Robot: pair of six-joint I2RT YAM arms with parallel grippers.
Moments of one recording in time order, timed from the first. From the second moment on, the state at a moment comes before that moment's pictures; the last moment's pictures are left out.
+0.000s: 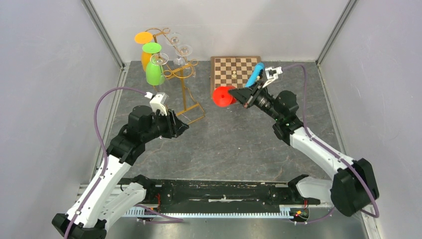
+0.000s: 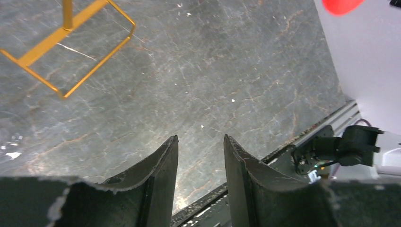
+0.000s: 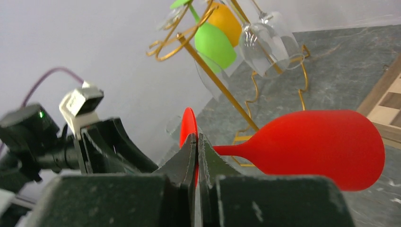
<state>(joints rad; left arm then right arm) -0.43 0.76 0.86 -0.57 0.23 -0.43 0.46 1.24 0.81 0.60 -0.37 0.78</state>
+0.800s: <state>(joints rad) -0.51 0.93 0.81 -0.30 0.49 -0.75 0.60 0.90 0.62 0.33 -0.50 0.18</state>
